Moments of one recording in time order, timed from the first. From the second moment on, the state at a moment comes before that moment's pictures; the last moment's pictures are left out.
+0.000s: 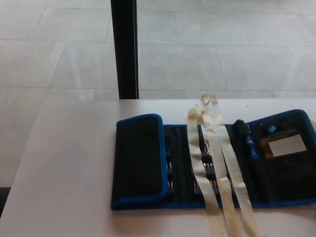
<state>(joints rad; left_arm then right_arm) -0.16 0.65 0.51 1.25 -0.16 -0.08 0.01 -0.21 -0.59 -0.14 0.37 0.23 0.38 0.21</state>
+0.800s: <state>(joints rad) -0.14 0.65 0.48 1.26 -0.16 -0.08 0.01 -0.27 -0.35 -0.24 0.13 0.24 0.45 0.13</state>
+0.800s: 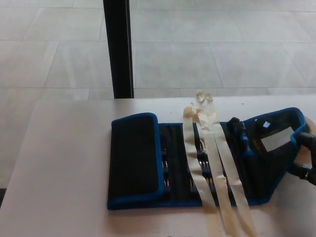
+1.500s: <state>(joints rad) -0.15 0.66 0.48 1.26 -0.17 -0.09 0.01 -0.18 -0.35 -0.08 0.05 0.16 0.33 0.15</state>
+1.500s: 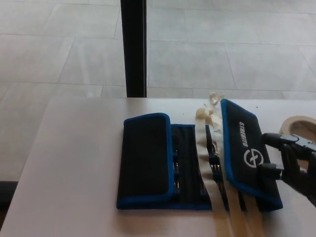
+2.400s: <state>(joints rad) -0.17 0.68 0.45 1.26 -0.17 -0.09 0.01 -0.28 -0.43 0.20 0.23 -0.12 0.16 0.07</state>
